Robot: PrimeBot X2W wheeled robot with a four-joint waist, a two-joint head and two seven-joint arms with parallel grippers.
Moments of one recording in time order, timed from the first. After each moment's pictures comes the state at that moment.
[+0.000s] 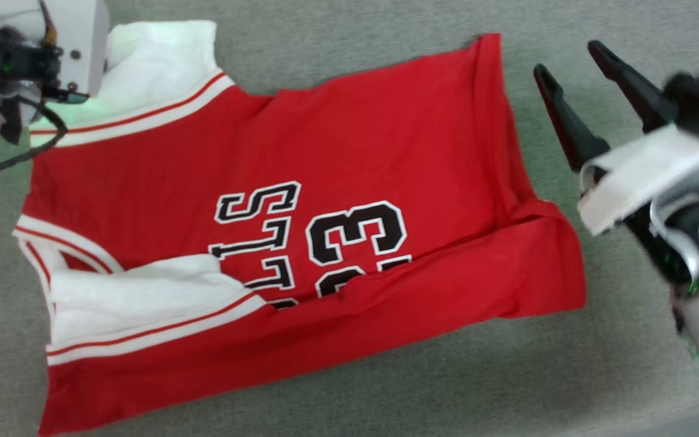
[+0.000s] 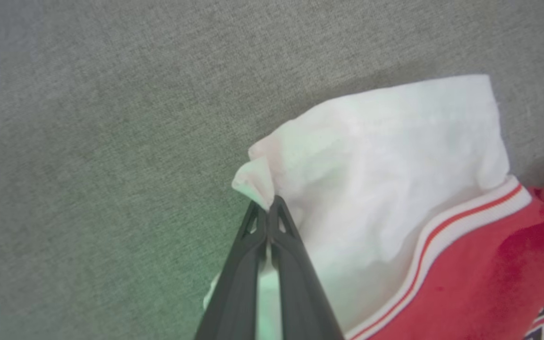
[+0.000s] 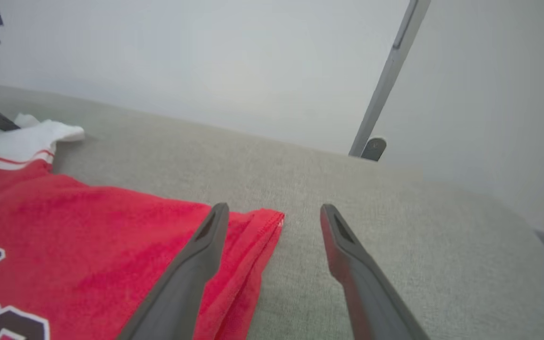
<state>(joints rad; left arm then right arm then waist) -1.44 0.60 -0.89 0.77 -0.97 -0.05 0.97 -0.69 -0.33 0.31 0.12 0.43 0.13 0.12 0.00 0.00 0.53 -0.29</state>
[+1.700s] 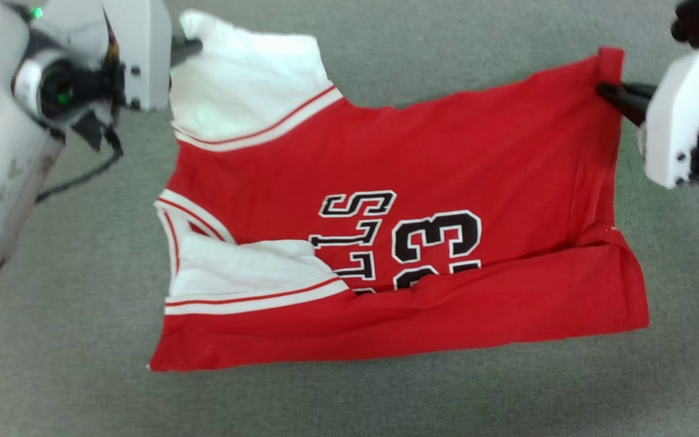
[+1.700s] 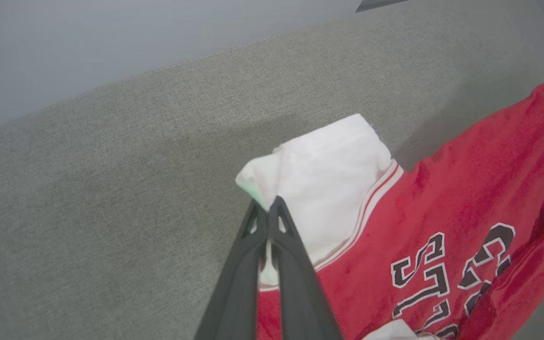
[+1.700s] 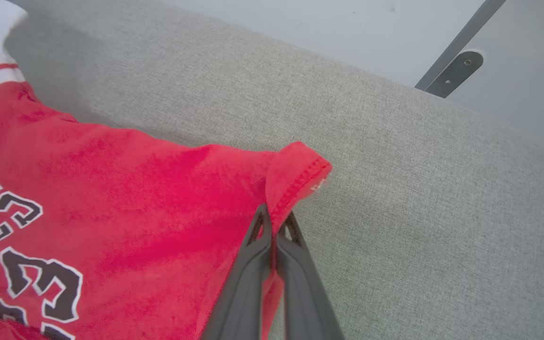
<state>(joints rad) -1.37 0.57 -0.90 0.66 -1.15 -0.13 0.72 -1.05 -0.61 0.71 0.44 0.90 0.13 0.54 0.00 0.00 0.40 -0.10</state>
